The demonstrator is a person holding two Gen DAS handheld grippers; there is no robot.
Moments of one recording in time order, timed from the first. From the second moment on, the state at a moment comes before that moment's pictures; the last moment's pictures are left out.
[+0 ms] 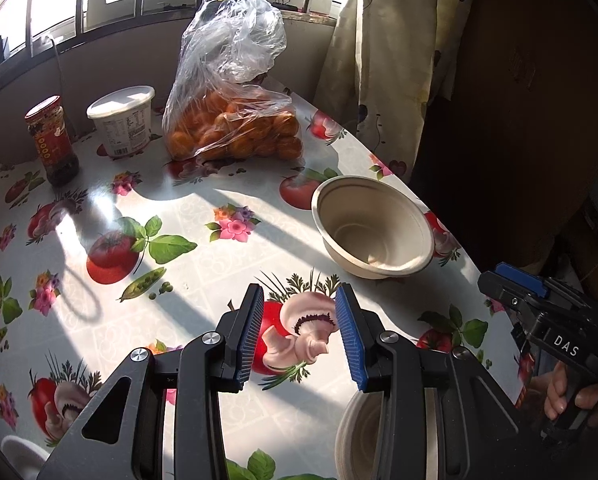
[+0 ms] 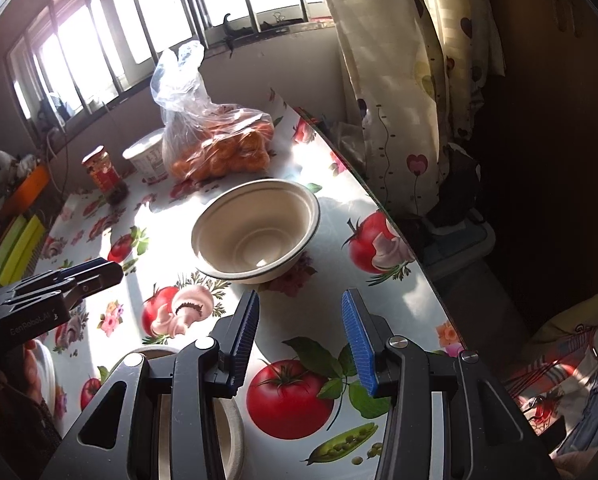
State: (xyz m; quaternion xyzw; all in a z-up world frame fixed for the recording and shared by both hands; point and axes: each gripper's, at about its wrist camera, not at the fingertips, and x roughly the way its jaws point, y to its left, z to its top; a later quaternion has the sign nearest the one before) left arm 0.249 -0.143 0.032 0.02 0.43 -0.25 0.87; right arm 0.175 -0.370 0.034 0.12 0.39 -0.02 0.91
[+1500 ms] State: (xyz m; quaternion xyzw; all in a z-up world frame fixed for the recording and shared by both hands) left arm 0.316 -0.198 0.003 0.03 0.46 -0.28 0.84; right arm 0.252 -0.395 -0.004 0.15 0.41 0.03 0.90
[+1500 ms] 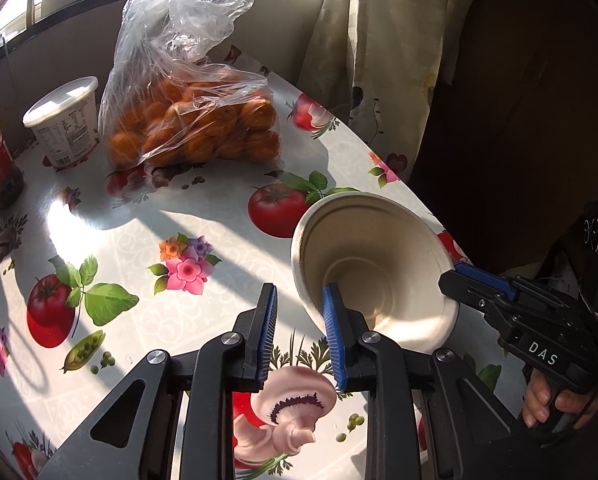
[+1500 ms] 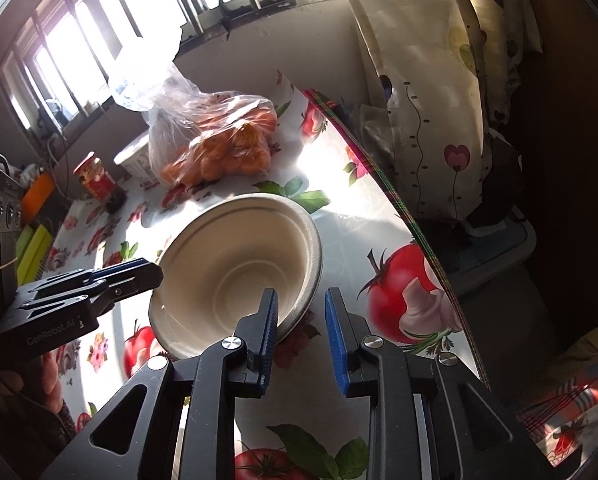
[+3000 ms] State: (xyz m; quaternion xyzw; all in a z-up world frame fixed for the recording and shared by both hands) left arm 0.295 -0.194 0.013 0.03 0.45 -0.28 0.85; right arm 0.236 -0.388 0.012 0.14 0.39 0.04 0.91
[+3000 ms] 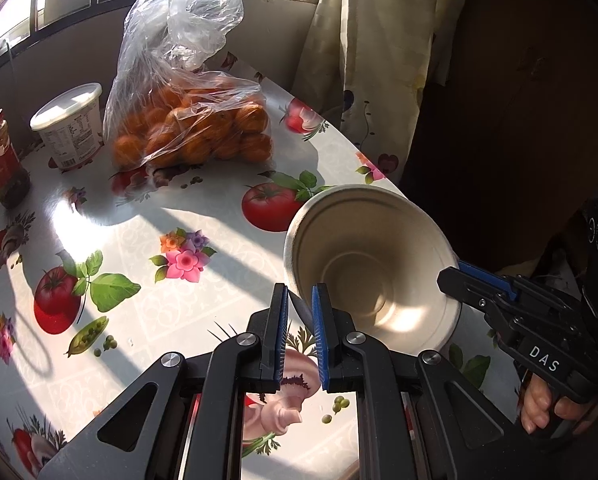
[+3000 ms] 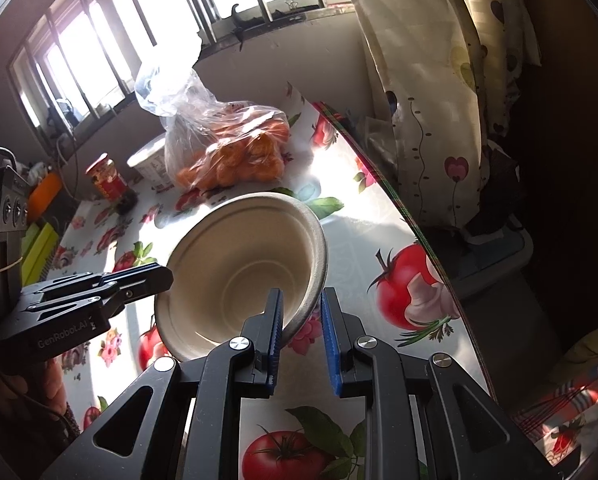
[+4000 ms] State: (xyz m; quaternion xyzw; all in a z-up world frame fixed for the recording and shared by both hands) left arm 0.246 -0.169 0.037 0.02 0.43 -0.29 0.86; right arm 0.176 -0.360 0.040 0.13 0.36 0.04 0.92
